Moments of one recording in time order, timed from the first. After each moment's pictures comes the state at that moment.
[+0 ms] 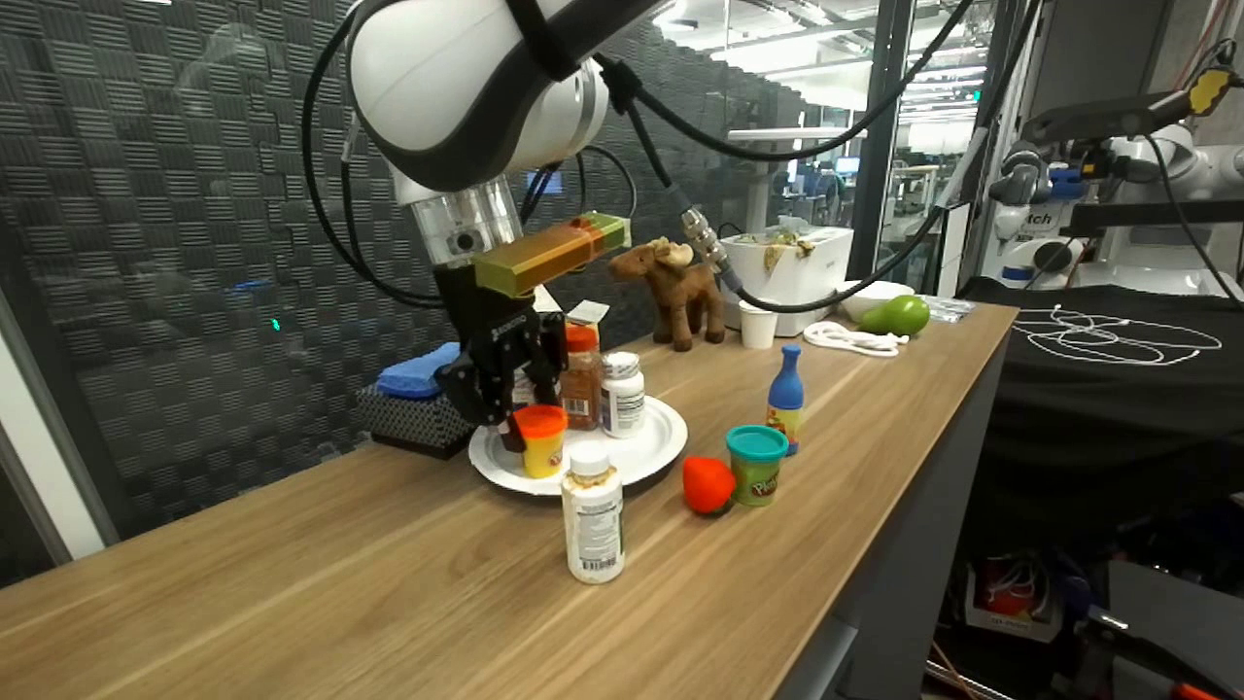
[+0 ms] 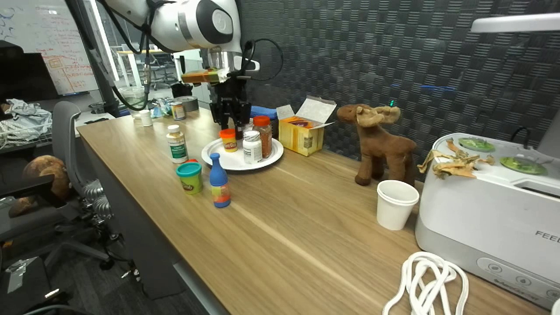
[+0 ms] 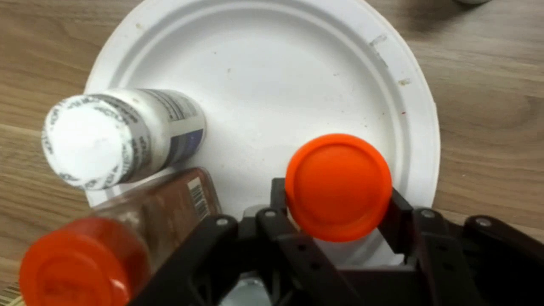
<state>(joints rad) 0.25 0.64 0.08 -1.38 -0.18 1.86 0.21</state>
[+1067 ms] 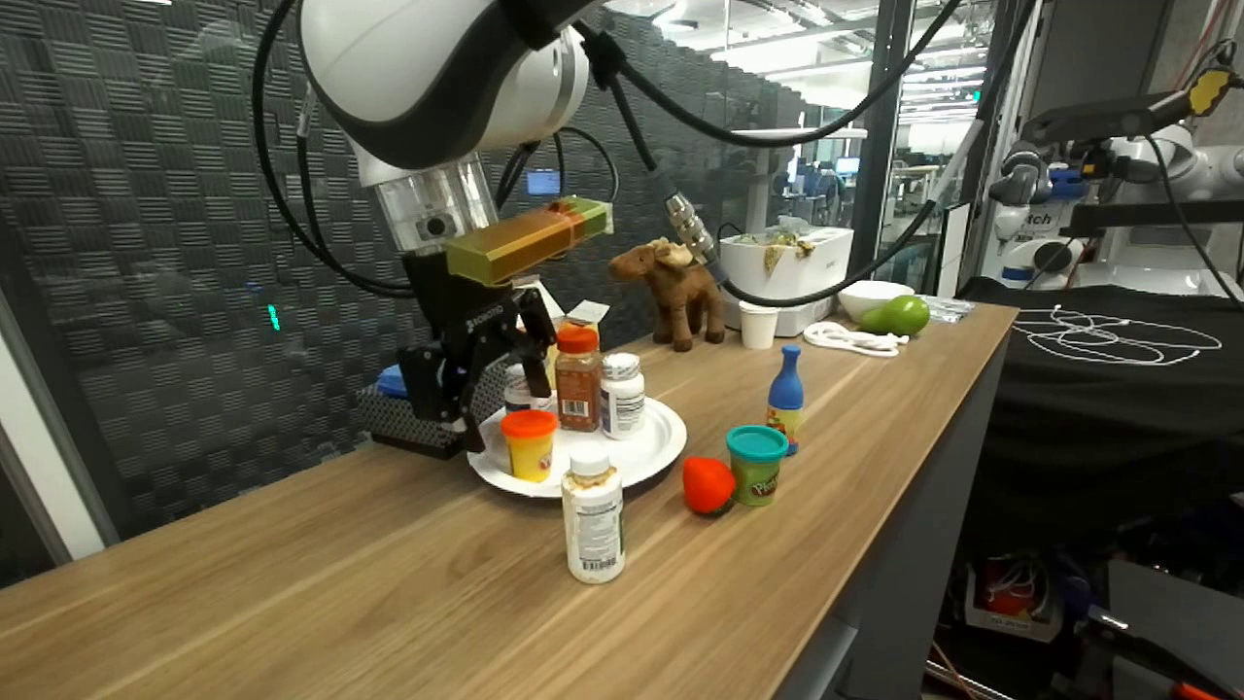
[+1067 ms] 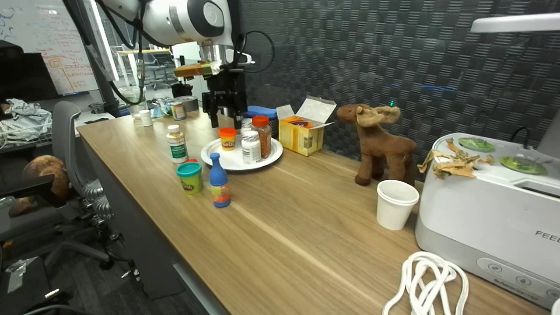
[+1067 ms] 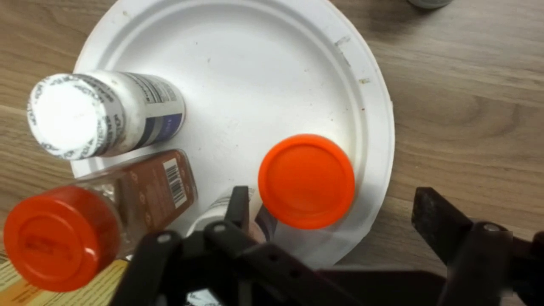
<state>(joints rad) 0.29 0.64 0.08 -1.35 -0.20 1.84 0.22</state>
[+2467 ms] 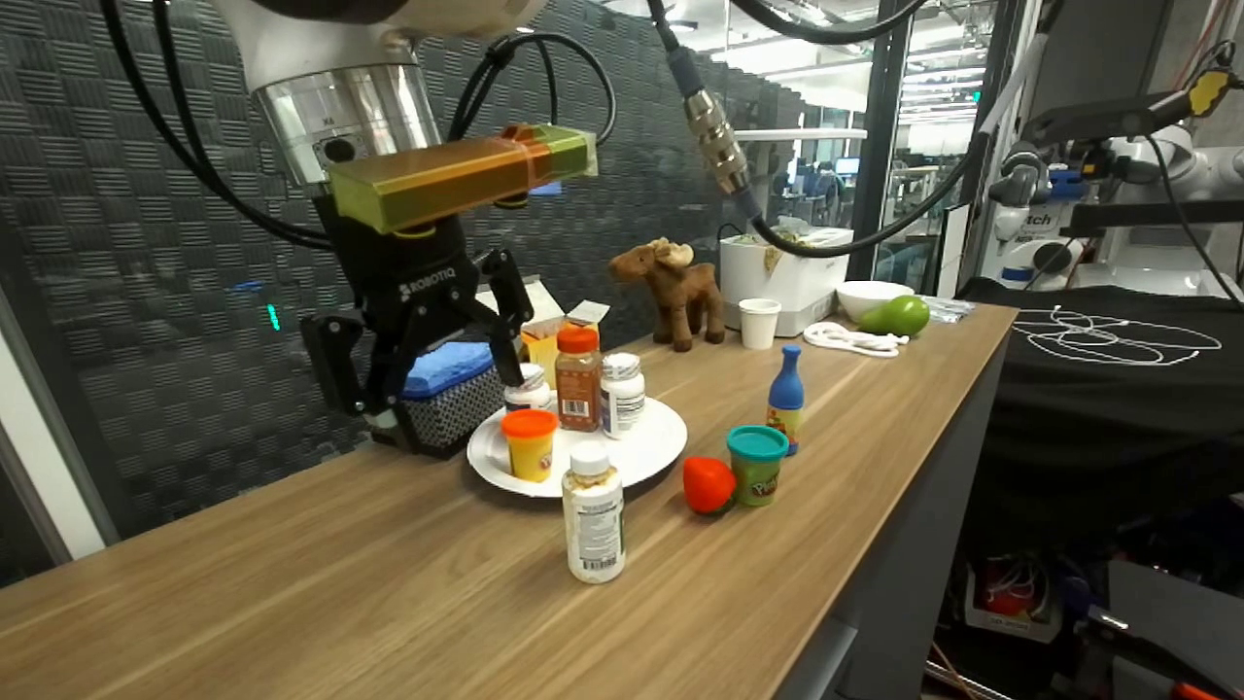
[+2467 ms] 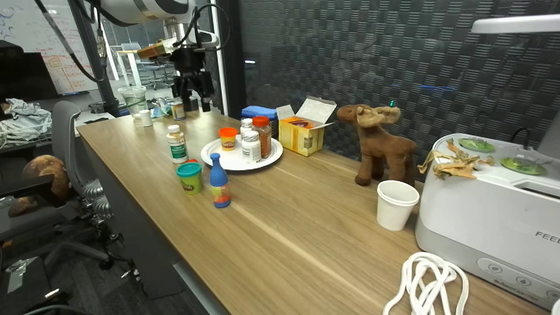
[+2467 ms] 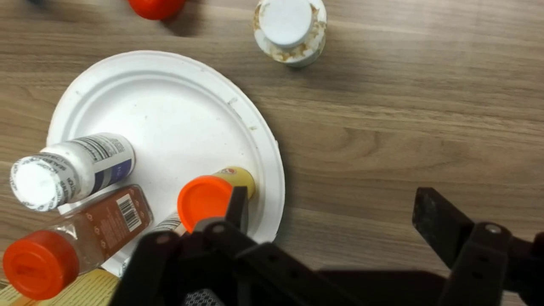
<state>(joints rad) 0.38 0.51 0.10 -1.43 -0.20 1.81 0.43</state>
